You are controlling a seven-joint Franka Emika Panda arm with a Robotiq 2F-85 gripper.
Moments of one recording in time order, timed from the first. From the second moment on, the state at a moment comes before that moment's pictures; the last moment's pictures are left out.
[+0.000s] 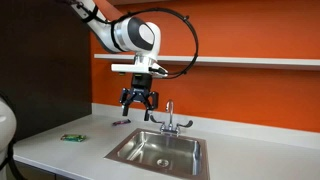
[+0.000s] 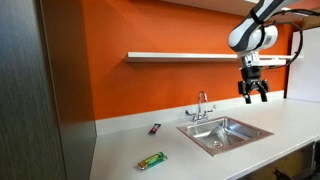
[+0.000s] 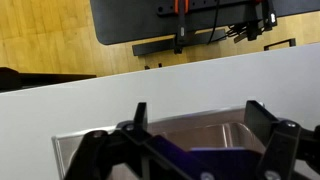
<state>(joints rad) -0.15 -0.34 -0.23 -2.46 -0.15 1.86 -0.20</state>
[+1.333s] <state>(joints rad) 0.06 -0.13 -0.01 -2.38 -0.15 1.98 -0.22</state>
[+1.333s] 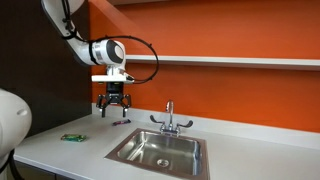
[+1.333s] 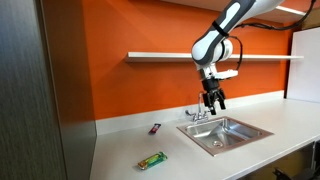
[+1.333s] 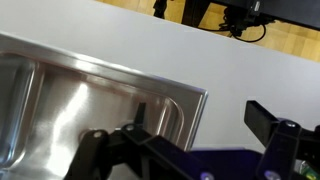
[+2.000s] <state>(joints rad) 0.14 0.08 0.10 -2.23 -0.13 2.05 -0.23</state>
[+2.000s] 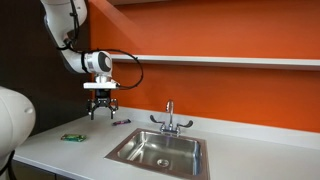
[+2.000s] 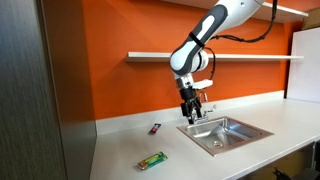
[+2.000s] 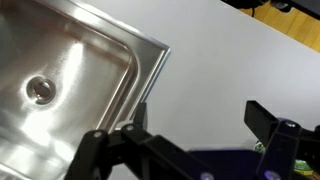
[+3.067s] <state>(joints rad) 0.23 0.28 0.18 -2.13 -0.03 2.05 -0.03</state>
